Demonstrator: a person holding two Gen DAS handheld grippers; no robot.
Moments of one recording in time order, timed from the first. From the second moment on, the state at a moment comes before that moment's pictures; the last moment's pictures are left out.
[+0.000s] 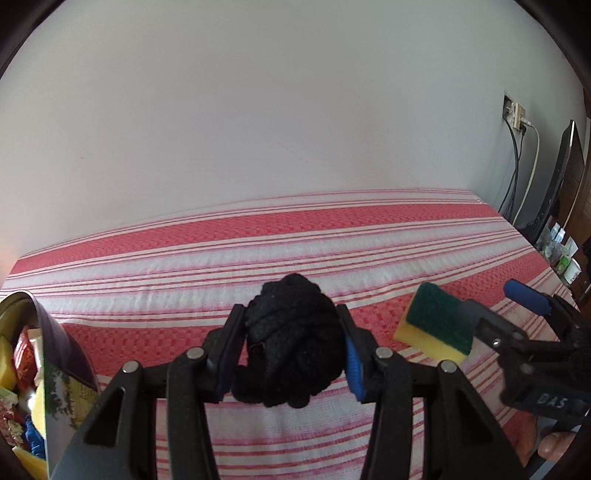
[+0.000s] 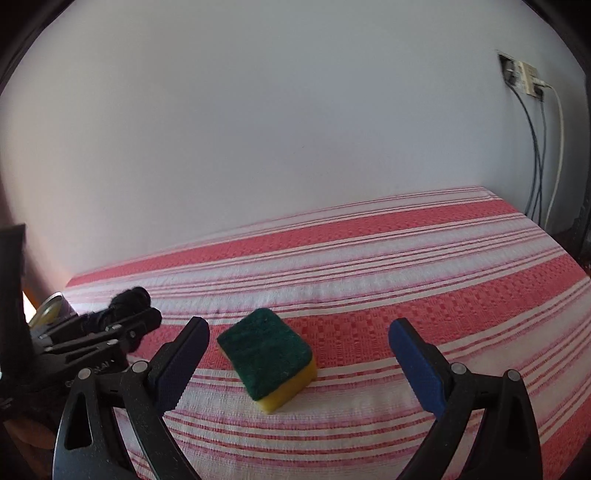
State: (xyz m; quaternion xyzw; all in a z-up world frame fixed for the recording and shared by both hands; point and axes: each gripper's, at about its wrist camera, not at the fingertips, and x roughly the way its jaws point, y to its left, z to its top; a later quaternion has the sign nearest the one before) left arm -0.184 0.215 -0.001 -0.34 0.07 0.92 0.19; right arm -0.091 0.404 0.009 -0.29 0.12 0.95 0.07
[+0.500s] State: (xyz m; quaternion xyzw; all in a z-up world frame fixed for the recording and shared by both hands) left arm -0.170 0.180 0.007 -0.29 0.08 0.94 0.15; right arm -0.151 0.361 -0.025 -0.43 0.03 0.90 0.04
